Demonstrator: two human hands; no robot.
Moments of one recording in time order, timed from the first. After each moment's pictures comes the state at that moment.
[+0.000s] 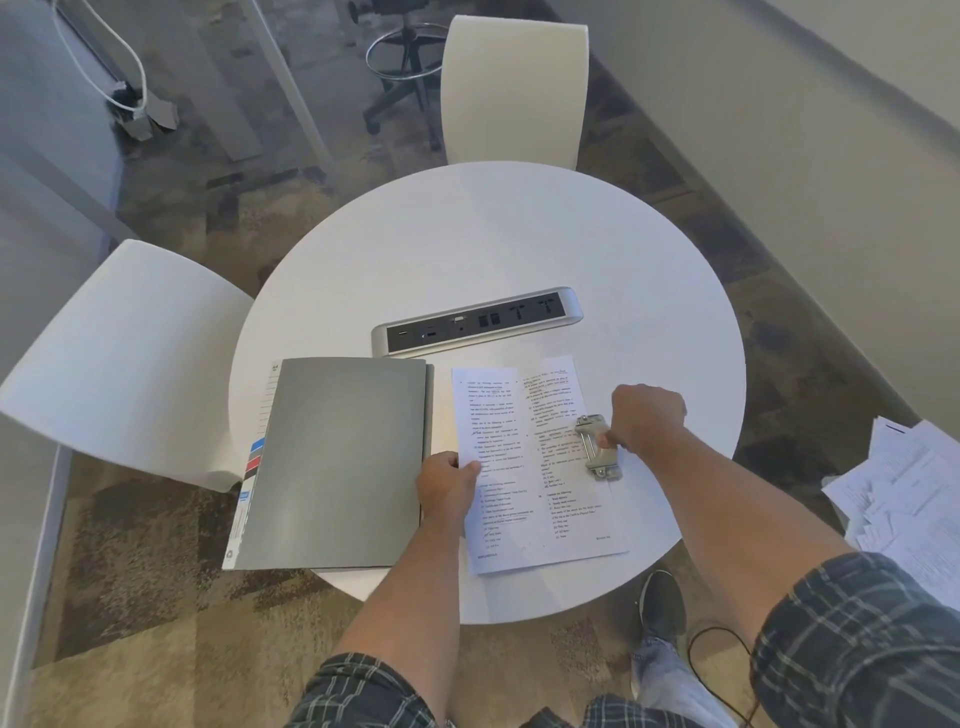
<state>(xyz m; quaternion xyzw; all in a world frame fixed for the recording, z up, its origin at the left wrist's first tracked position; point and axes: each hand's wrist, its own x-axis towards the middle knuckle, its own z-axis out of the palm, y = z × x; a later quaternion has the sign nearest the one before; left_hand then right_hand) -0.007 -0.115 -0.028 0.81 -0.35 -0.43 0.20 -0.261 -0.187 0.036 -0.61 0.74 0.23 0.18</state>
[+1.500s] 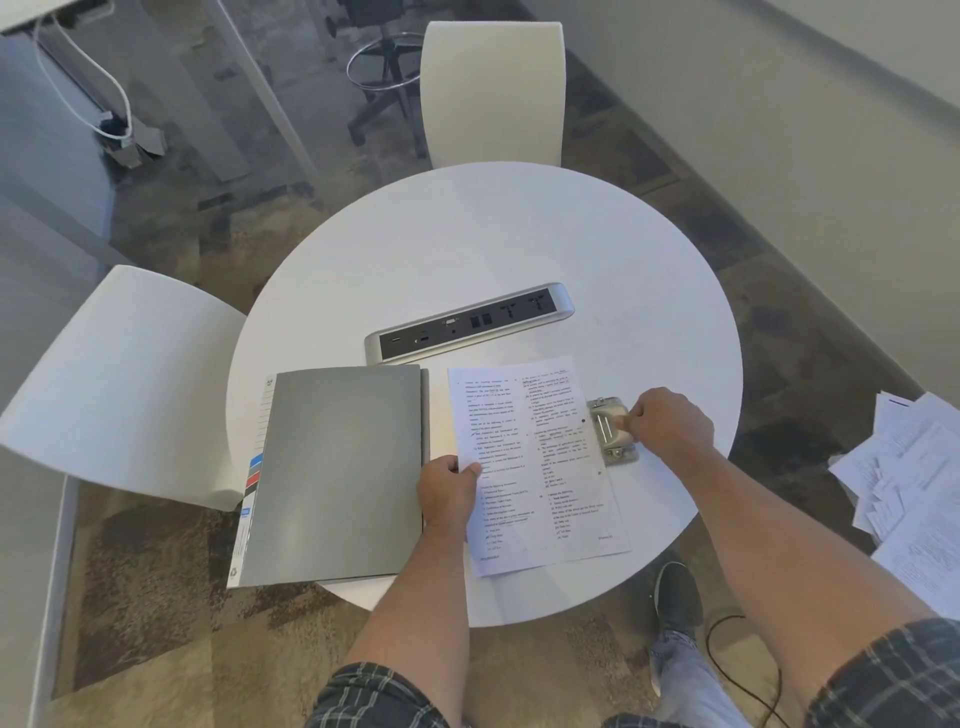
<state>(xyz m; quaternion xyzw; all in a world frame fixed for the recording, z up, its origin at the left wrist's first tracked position) -0.008 -0.110 -0.033 0.80 -0.35 -0.43 0.23 -0.296 -0.159 0.011 -0.51 0.81 0.01 0.29</state>
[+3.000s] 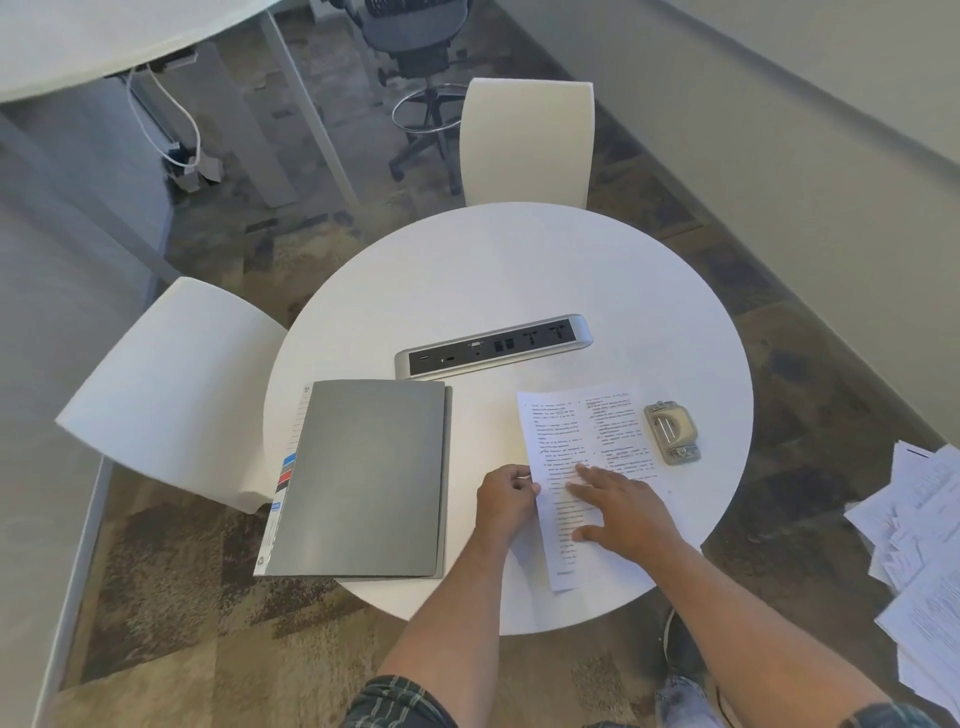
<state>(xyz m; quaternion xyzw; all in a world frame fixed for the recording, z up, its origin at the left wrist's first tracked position) -0.051 -0.100 -0.021 0.72 -0.40 -0.52 0.22 -0.248 -0.085 -0.021 -0.77 0.58 0.08 0.24</state>
